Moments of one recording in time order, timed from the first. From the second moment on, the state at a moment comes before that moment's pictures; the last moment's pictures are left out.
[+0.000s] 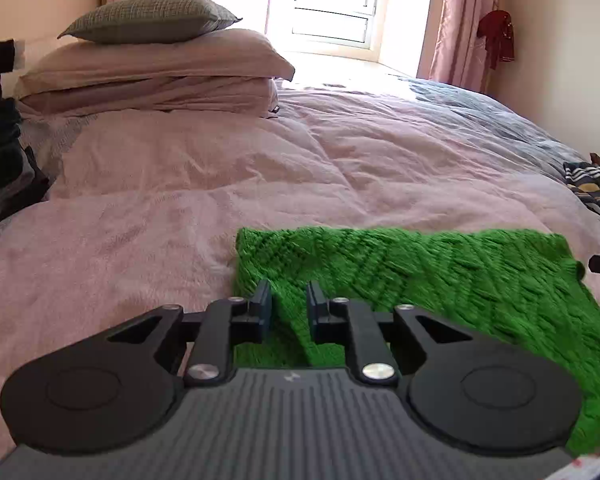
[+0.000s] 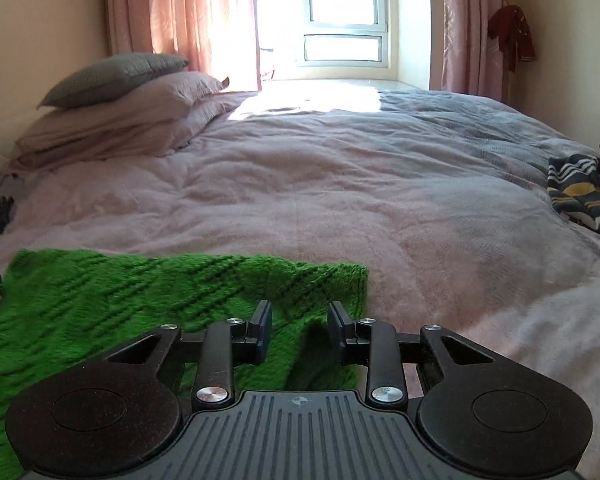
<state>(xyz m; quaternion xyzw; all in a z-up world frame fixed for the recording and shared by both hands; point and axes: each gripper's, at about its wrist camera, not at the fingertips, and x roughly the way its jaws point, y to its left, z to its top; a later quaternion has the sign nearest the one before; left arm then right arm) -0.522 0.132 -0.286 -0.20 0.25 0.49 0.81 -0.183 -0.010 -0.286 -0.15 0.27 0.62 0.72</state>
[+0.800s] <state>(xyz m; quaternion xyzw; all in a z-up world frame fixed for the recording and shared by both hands) -0.515 -0.039 -0.263 -0.23 0.28 0.51 0.78 -0.252 -0.141 -0.274 -0.17 0.31 0.63 0.69</state>
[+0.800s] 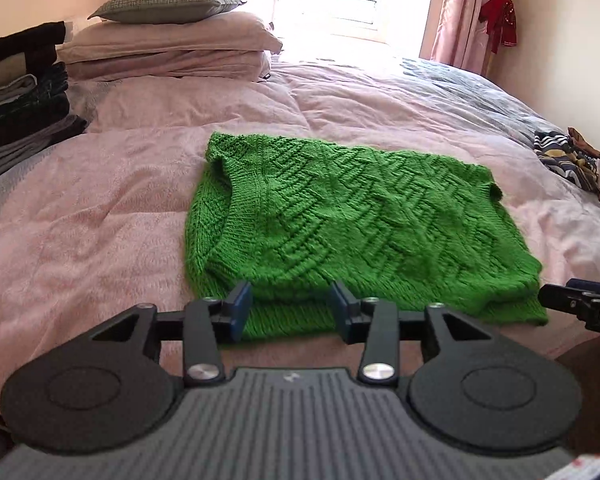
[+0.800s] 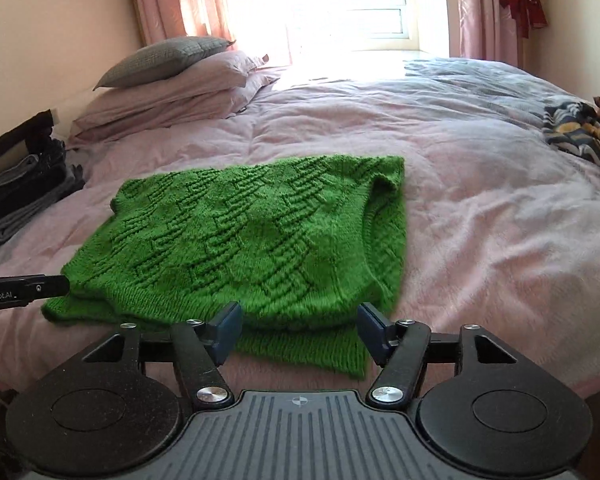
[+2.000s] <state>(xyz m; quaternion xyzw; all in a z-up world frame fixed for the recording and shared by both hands) -0.502 -0.092 -0.254 -0.22 0.32 0.50 0.77 -0.269 -0.174 -0.254 -0.17 0.31 0.64 0.68</state>
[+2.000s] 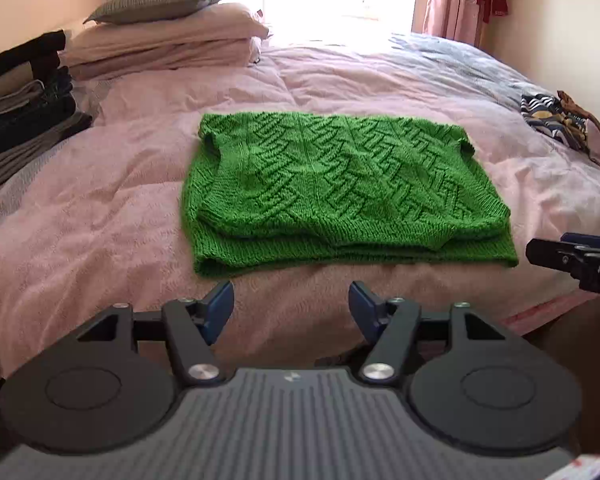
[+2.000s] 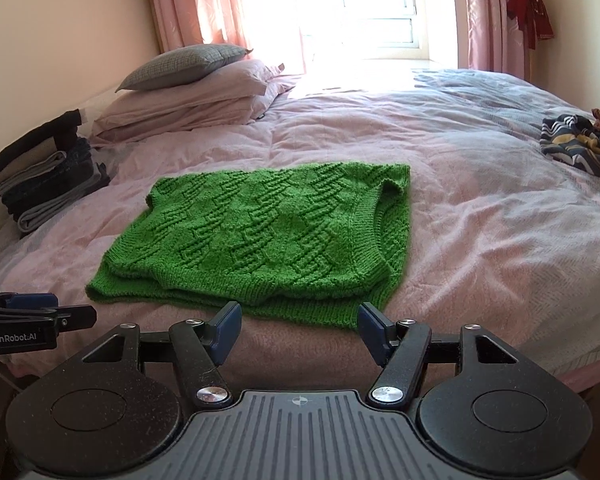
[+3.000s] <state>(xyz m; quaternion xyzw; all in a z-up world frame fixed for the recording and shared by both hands) -0.568 0.065 -0.282 -0.39 0.21 0.48 0.76 -0.185 -0.123 -0.288 -0.14 0.38 0.55 0.73</state>
